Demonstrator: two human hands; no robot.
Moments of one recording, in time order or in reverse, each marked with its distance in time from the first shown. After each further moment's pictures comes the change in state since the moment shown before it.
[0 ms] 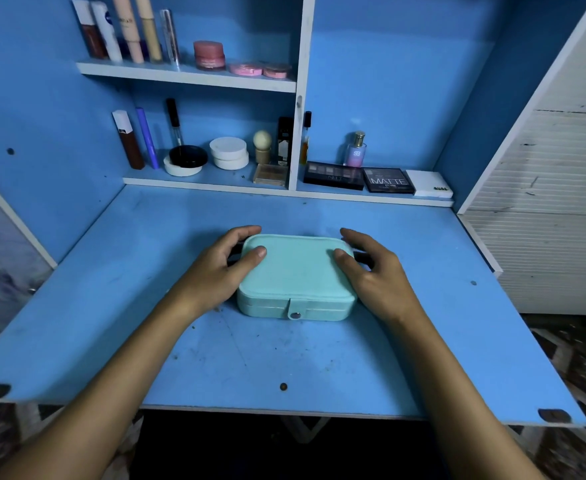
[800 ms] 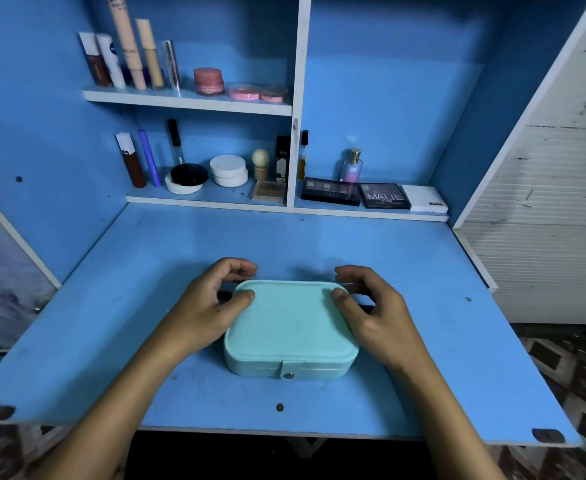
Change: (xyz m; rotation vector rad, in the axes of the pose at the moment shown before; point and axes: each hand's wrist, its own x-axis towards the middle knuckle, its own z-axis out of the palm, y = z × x) left_hand -0.029 0.015 -0.003 0.058 0.020 0.044; right_hand -0.033 -0.007 -0.006 0.030 -0.007 -0.007
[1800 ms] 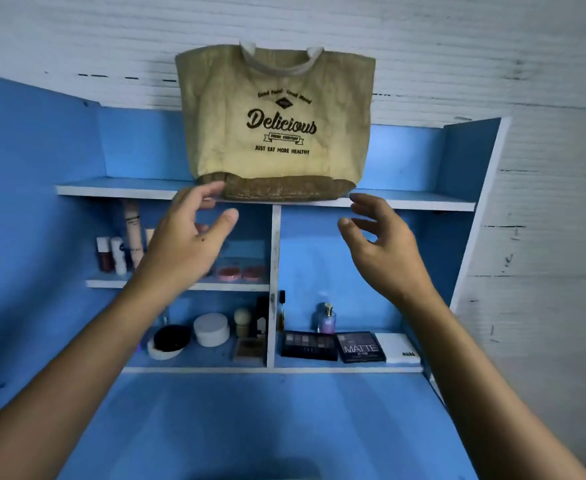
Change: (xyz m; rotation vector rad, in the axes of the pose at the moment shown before) left_hand 0.148 0.231 -0.102 0.209 0.510 0.535; right_hand 0.158 -0.234 -0.080 -0.119 0.325 -0.505
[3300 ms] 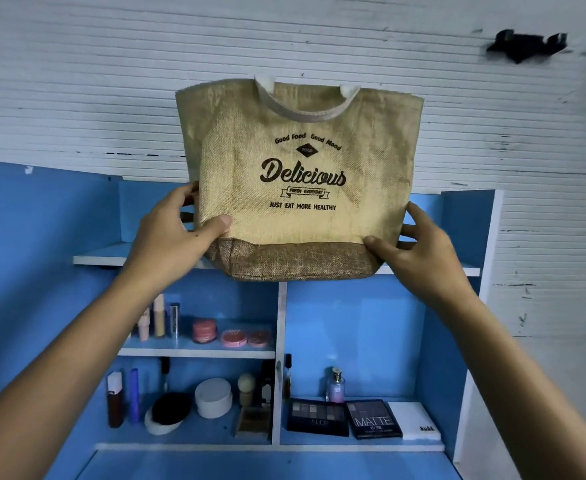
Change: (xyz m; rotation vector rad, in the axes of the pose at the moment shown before) left_hand 0.083 0.021 -0.040 0.035 0.086 -0.044; right_hand 0.074 -0.028 -0.043 -0.069 0.074 -0.002
